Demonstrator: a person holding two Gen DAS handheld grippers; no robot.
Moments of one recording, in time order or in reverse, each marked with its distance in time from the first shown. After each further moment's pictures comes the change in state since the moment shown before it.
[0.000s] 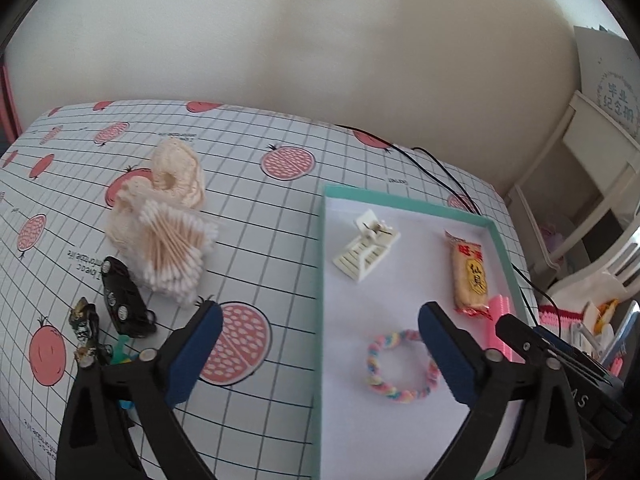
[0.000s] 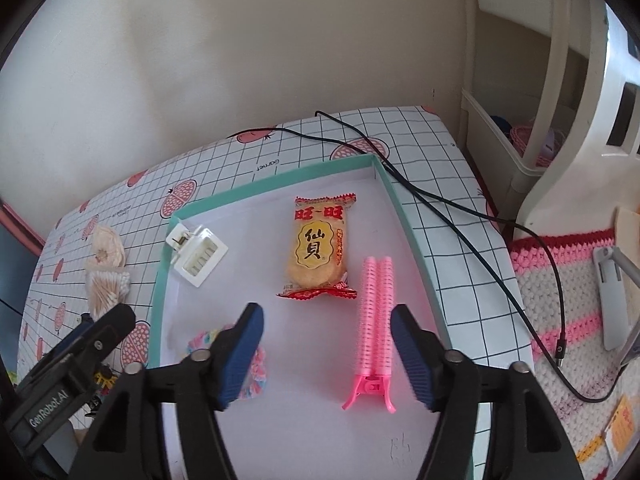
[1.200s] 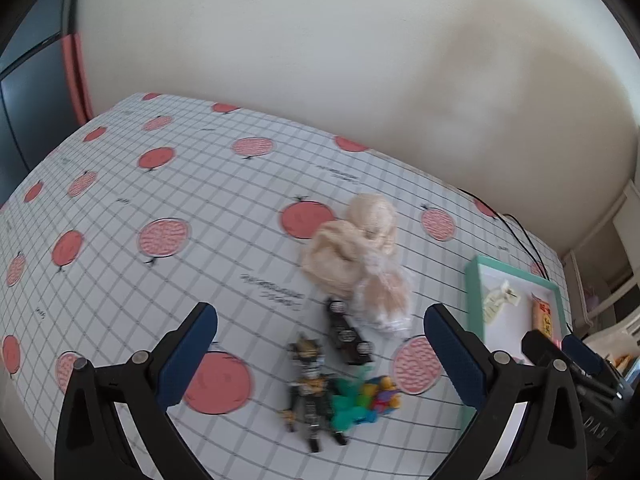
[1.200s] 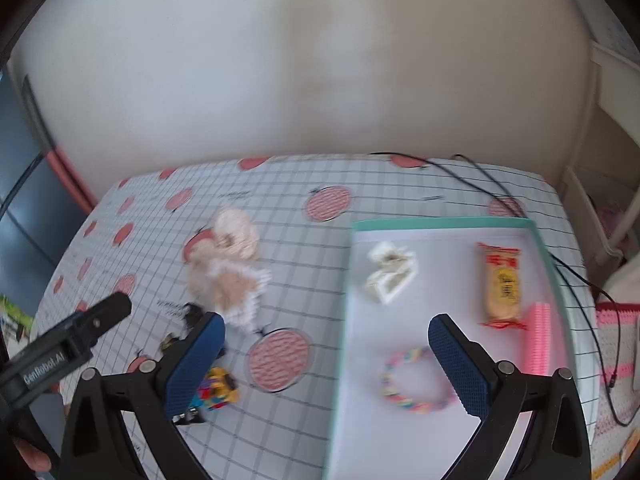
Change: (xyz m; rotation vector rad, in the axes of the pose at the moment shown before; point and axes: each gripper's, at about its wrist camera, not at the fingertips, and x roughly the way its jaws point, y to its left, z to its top) left arm -0.075 0.167 0.021 -0.165 -0.066 0.159; right arm -0.025 0.173 -0.011 -0.238 -0.048 0.153
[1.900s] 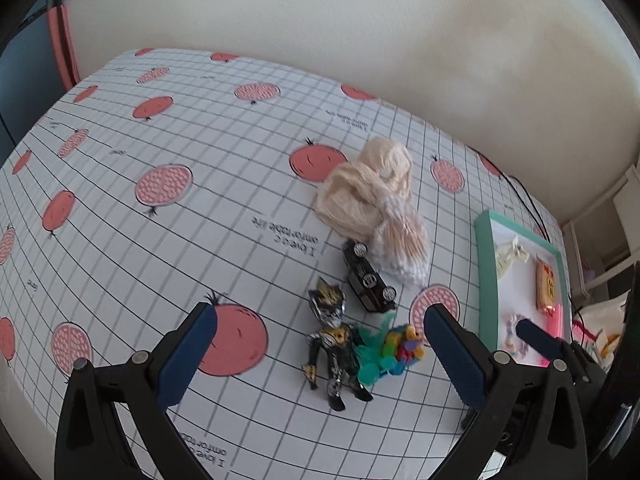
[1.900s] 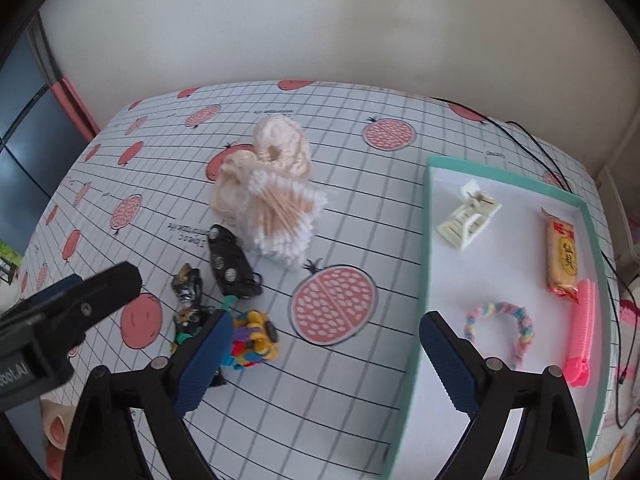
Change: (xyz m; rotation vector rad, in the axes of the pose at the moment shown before) left arm 0.018 0.015 -0.018 0.004 0.184 -0.035; right arm 0.038 0.039 -0.030 -0.094 0.196 -0.022
